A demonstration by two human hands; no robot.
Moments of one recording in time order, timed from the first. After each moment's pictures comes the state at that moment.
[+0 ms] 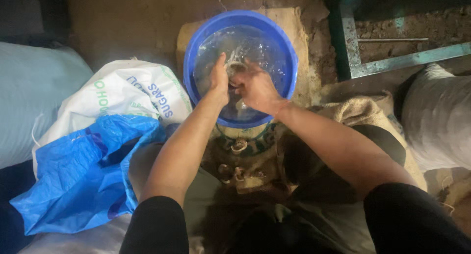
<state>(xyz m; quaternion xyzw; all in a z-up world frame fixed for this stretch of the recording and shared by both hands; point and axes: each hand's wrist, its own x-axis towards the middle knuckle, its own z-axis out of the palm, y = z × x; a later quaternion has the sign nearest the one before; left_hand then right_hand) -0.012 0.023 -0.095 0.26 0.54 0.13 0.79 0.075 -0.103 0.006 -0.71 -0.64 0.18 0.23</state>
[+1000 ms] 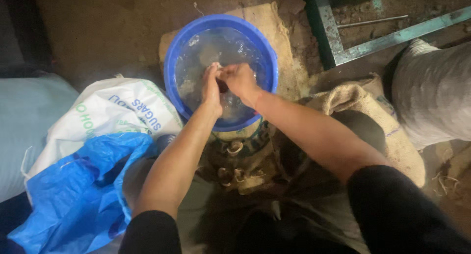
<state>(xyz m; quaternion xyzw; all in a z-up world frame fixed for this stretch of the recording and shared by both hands) -0.013 -0.006 -0.106 0.26 0.53 0.16 0.79 0.077 -0.082 -0.047 -0.75 -0.20 0.40 0.48</state>
